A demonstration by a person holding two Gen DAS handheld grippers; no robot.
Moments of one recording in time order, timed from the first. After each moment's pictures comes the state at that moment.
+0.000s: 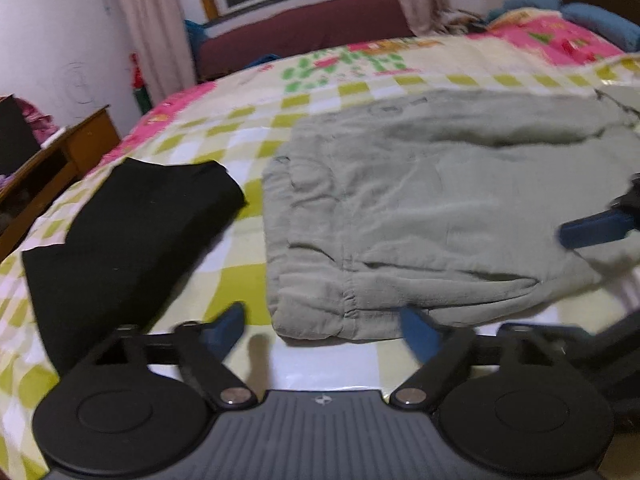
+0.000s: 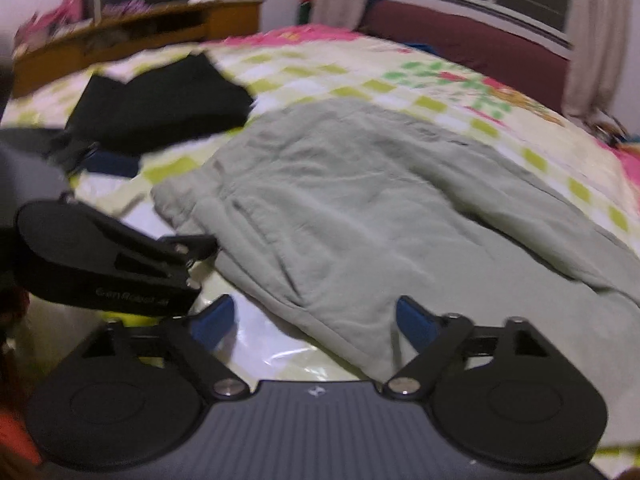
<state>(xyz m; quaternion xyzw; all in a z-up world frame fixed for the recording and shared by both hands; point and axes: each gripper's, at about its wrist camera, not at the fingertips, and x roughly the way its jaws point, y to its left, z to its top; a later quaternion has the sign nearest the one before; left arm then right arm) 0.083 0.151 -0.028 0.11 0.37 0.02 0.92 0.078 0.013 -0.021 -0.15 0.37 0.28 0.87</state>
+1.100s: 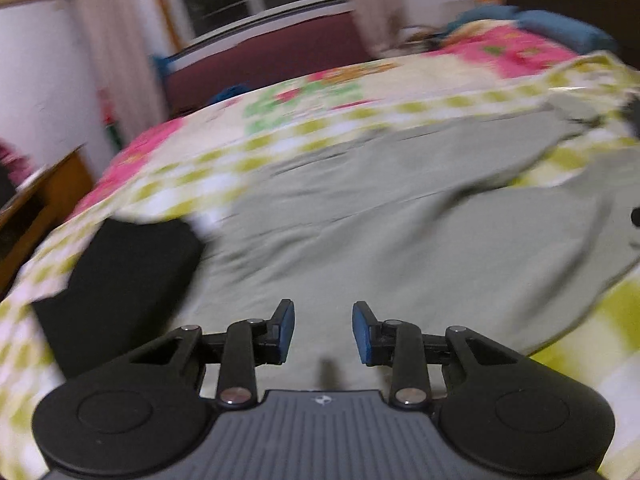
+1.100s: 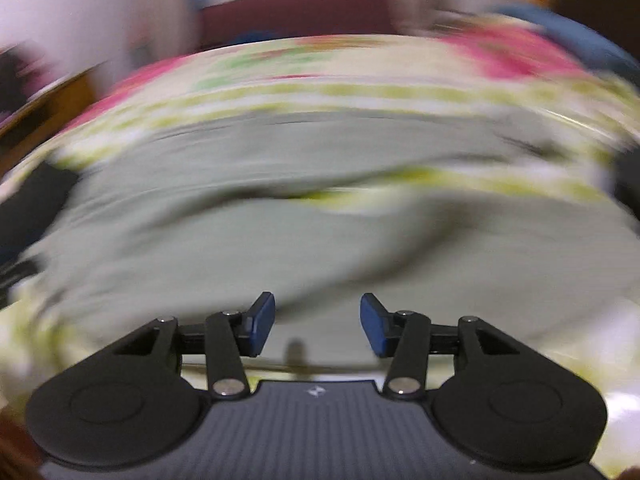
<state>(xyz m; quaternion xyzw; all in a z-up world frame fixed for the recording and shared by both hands) 0.062 0.096 0.017 0.14 0.34 -0.05 0.93 0.062 -0.210 0.015 0.07 0.39 -0.01 0.92</state>
